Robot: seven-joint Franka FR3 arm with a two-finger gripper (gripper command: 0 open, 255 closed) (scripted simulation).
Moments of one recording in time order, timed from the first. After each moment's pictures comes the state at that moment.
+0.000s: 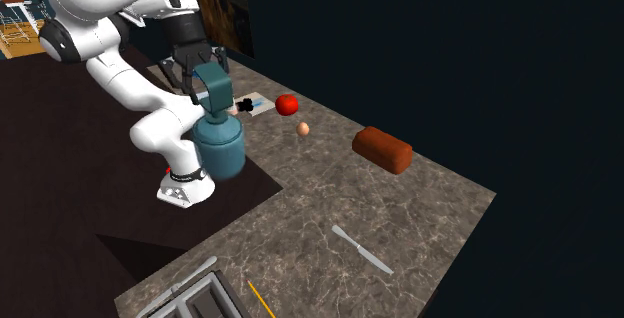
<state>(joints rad) -0.23 -0.91 -0.12 -2.23 -0.19 1.60 0.28</state>
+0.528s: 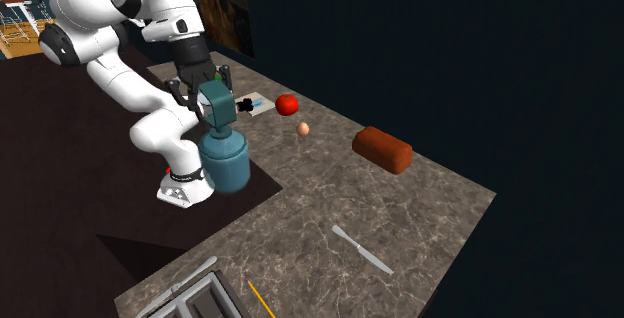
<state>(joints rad) -0.23 -0.97 -0.13 -2.37 -0.20 1.69 0.29</state>
